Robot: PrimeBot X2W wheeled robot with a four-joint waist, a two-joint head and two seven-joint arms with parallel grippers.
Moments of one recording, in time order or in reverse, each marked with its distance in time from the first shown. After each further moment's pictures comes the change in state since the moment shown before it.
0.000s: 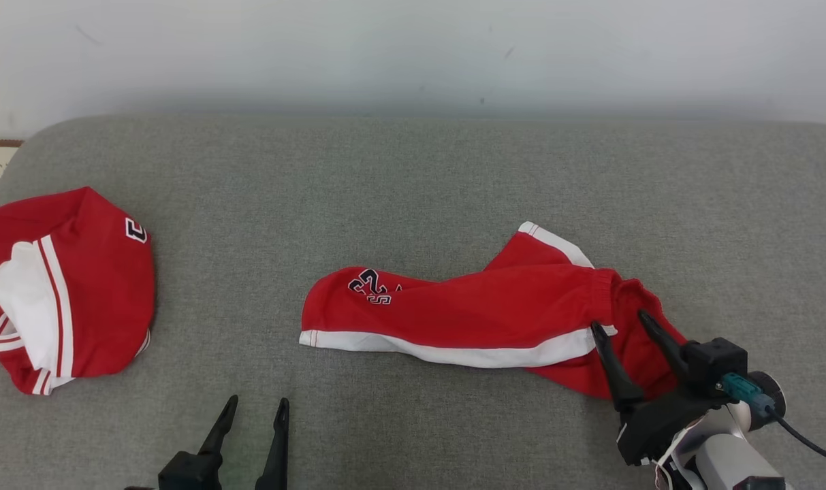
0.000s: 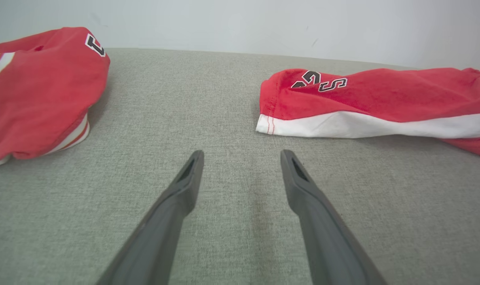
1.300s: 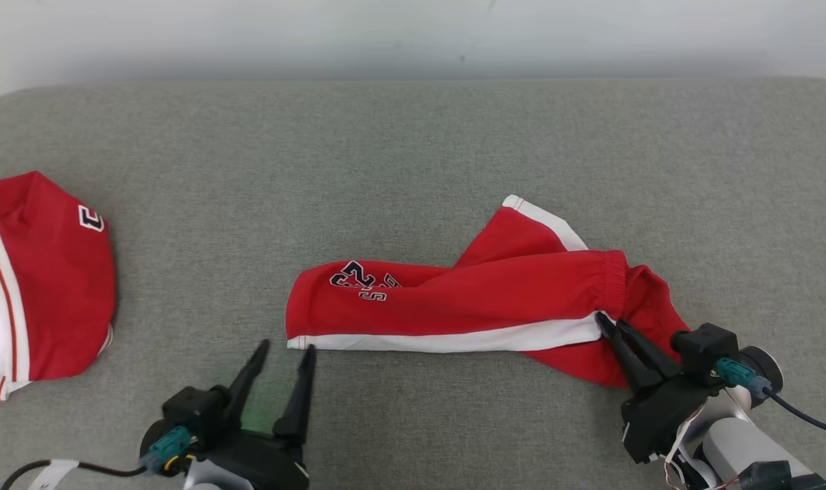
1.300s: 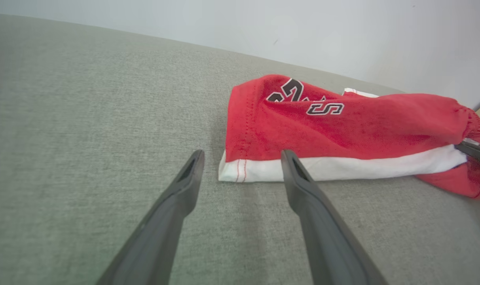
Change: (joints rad) left arm -0.189 0.000 -0.043 0.135 -0.160 -0.148 0.000; right arm -0.095 -0.158 0.277 -0.003 0.153 0.000 0.000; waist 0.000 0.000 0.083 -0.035
